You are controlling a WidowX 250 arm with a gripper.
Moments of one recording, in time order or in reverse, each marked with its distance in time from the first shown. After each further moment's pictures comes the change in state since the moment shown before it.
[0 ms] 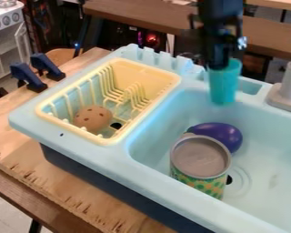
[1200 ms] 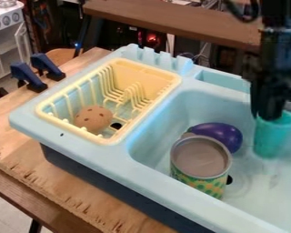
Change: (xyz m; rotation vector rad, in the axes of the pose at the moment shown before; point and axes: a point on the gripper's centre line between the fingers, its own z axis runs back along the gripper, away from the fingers) arm 0.017 -0.069 -0.058 -0.002 0.161 -0.142
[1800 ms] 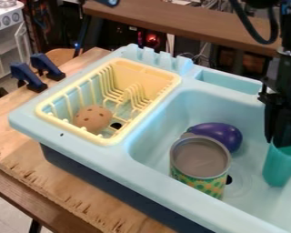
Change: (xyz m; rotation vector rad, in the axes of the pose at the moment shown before) arm 0.004 -0.022 -0.016 -0.004 0.025 -0.070
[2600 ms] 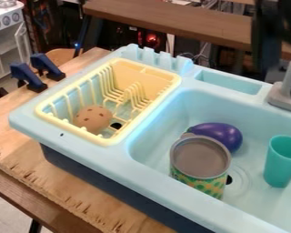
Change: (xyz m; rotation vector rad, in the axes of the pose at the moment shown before) arm -0.034 -0.026 0.097 0.206 -0.203 0.177
